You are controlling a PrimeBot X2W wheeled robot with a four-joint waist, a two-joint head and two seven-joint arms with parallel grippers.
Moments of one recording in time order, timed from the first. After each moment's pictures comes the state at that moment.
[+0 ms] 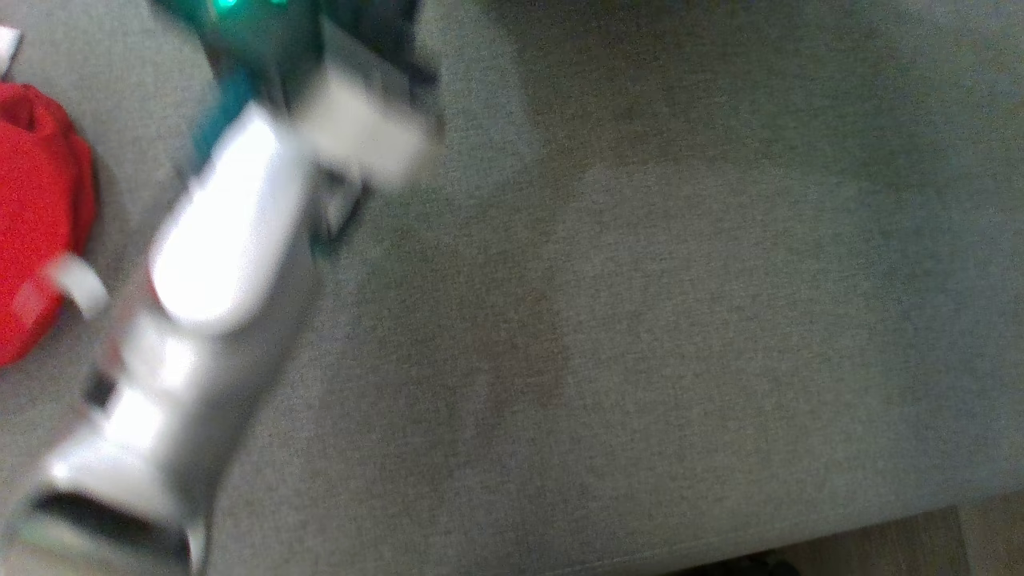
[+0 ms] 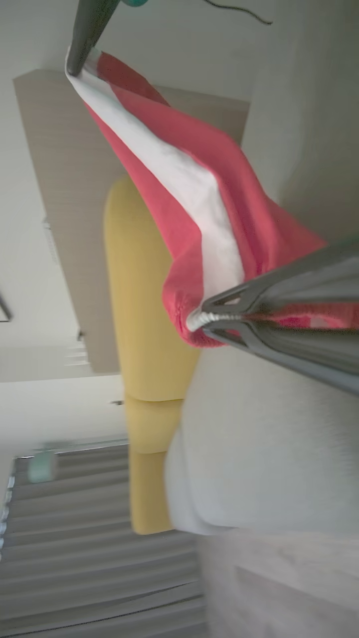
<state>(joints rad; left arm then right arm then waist) -0.99 0.19 -0.61 0.39 -0.37 -0.07 -0.26 -0.72 -0.58 0.23 0.05 0.75 0.13 -0.26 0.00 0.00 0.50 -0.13</state>
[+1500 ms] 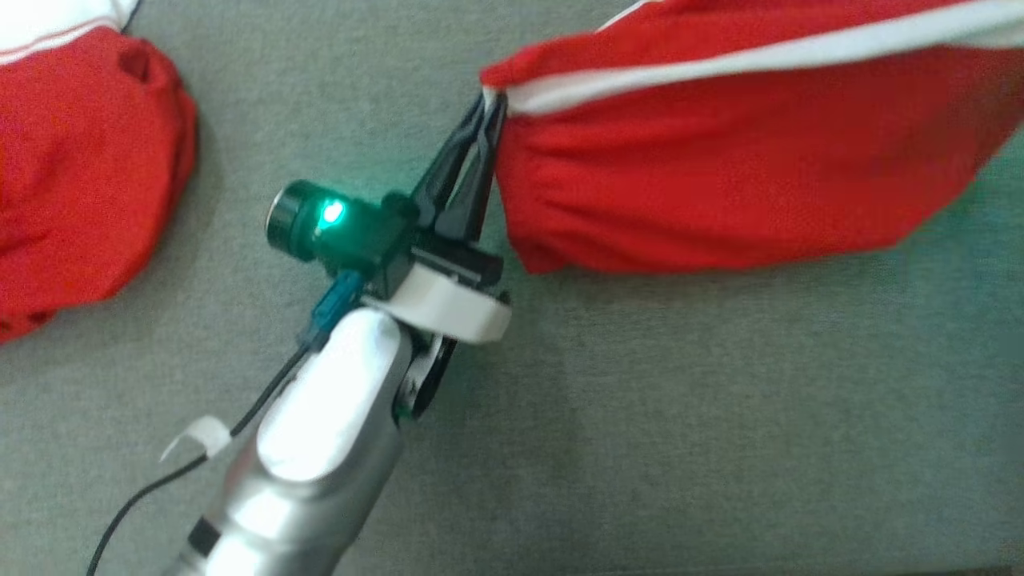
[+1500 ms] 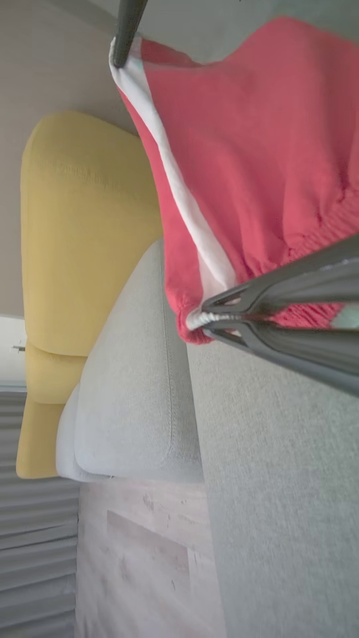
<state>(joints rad) -0.58 0.06 -0.55 0.24 -0.30 0.02 -0.17 -0.45 -0.92 0.38 0.03 0.97 0.13 -0.18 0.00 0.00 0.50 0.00</state>
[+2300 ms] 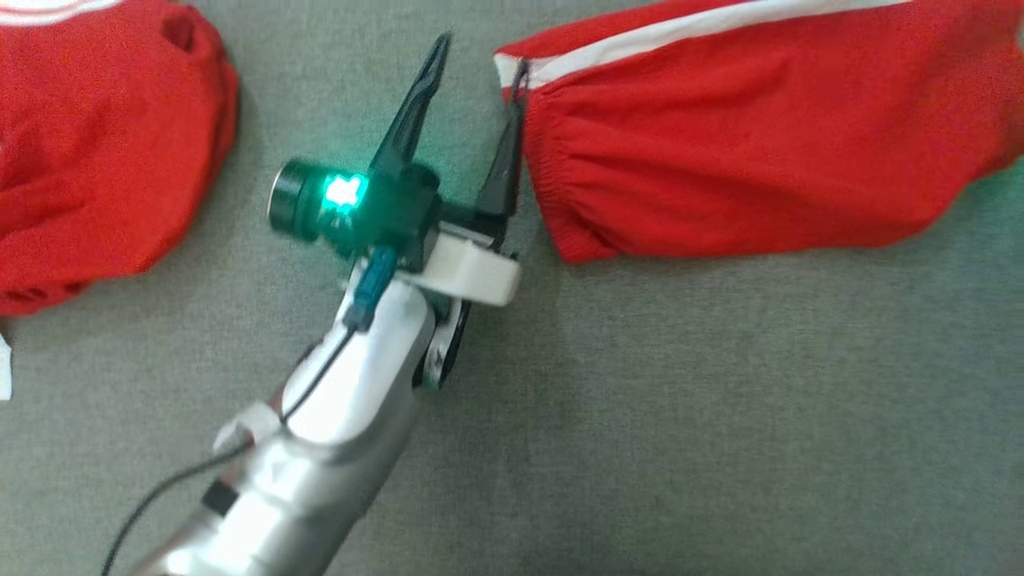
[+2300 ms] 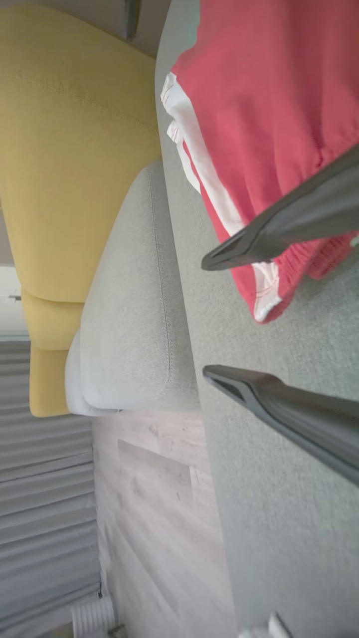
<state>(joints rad) -0.71 0.04 -0.64 0.40 -0.31 0.23 -0.25 -0.84 -0.94 0.80 0.39 1.09 0.13 -0.23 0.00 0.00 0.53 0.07</state>
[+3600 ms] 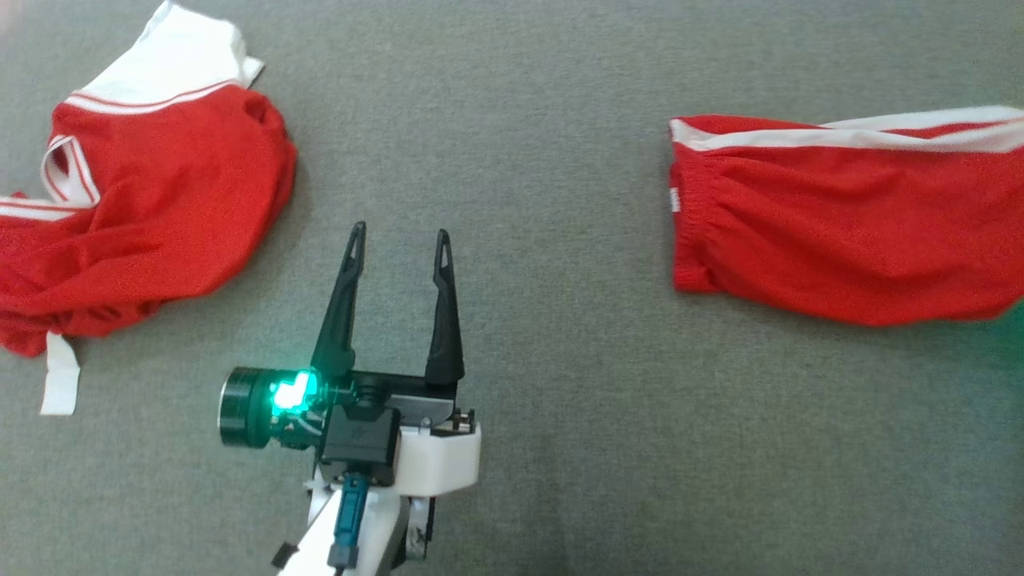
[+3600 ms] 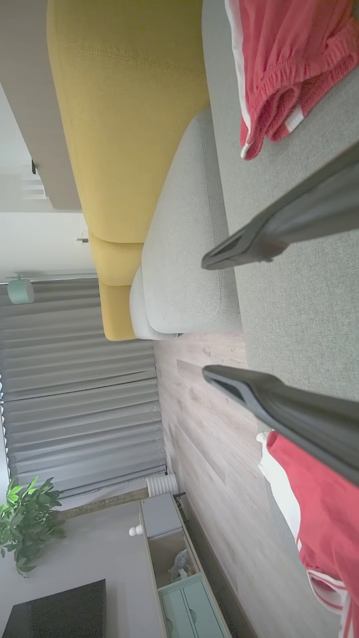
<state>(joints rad) -0.22 0.06 -0.49 0.01 -0.04 0.38 -0.26 -0.69 -0.82 0.87 0.85 1.14 0.13 -0.23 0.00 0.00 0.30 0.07</state>
